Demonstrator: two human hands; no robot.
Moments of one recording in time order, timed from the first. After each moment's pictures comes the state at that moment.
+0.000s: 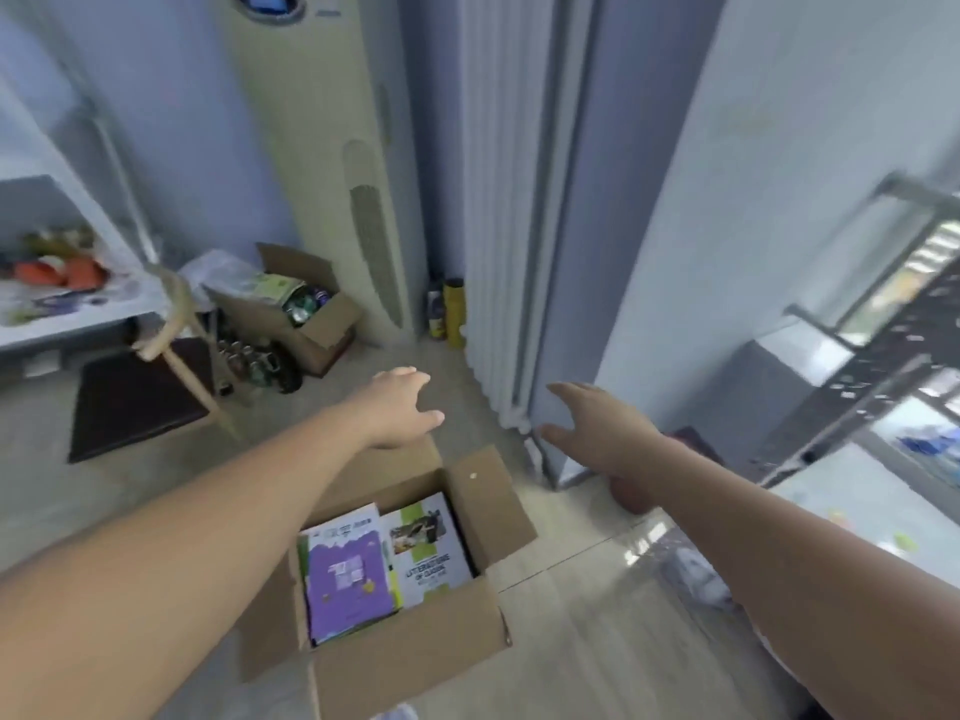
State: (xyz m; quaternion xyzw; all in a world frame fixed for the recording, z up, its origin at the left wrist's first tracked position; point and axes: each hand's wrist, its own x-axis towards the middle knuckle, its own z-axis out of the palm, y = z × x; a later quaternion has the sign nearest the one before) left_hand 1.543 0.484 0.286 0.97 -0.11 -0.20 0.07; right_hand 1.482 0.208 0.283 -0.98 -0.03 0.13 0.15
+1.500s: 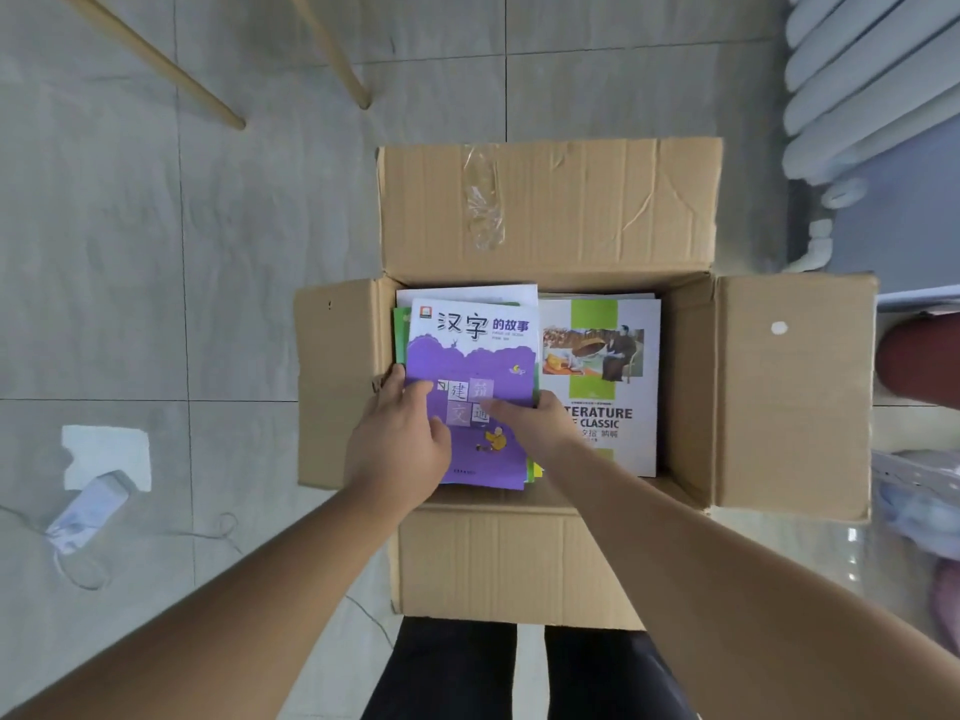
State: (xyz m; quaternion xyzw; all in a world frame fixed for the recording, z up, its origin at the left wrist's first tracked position) left_hand 1.479 0.670 -0.165 0.91 0.23 -0.29 0.18; right_hand 1.539 0.509 -0.232 -0.70 0.26 0.52 0.42
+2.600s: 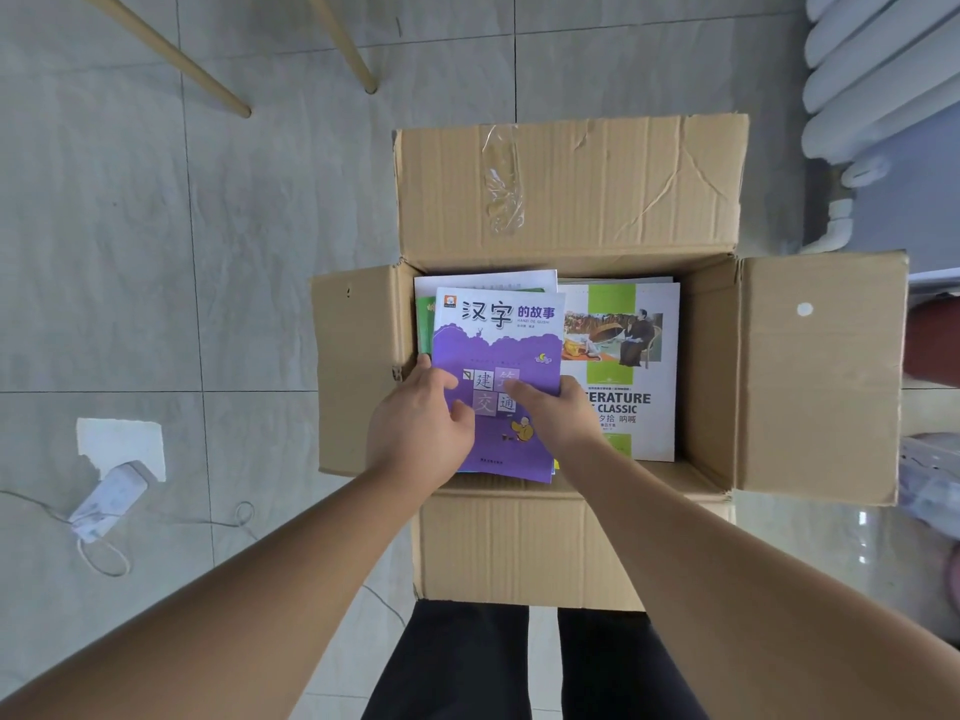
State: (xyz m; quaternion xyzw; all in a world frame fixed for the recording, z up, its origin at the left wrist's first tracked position) left_hand 1.483 0.671 -0.163 0.91 0.26 -0.27 0.21; right_hand 1.533 0.515 -0.220 -0.70 0.31 0.45 0.45
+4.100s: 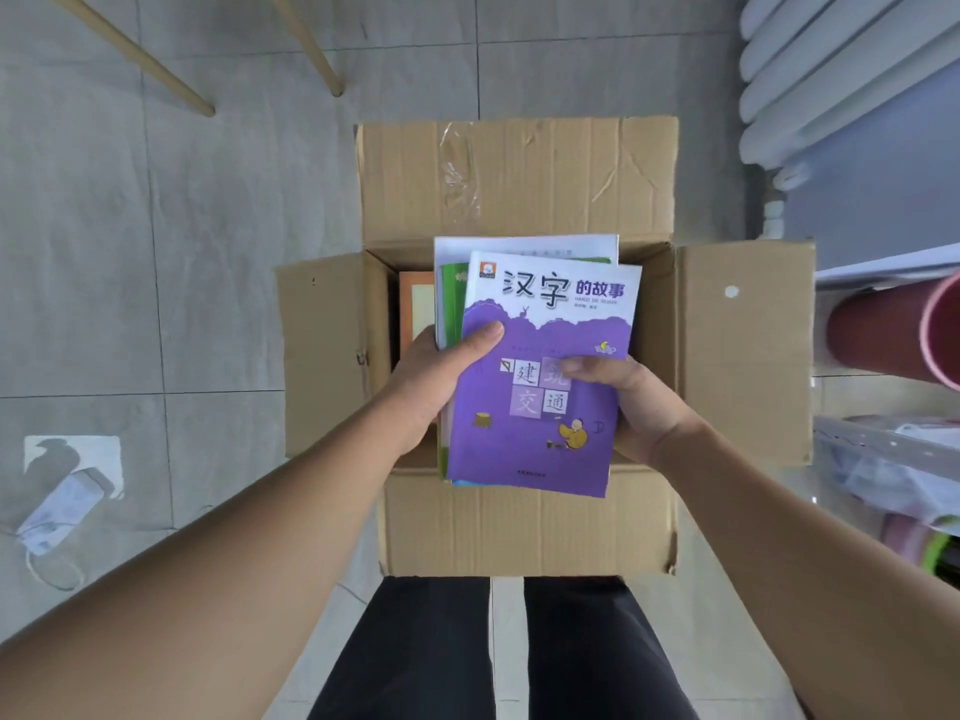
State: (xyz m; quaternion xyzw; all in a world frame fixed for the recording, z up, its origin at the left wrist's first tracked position) left_hand 1.524 0.640 -0.147 0.59 0.35 -0.28 0.67; right_hand 1.566 0.411 -0.148 -0.47 0.21 0.50 0.70
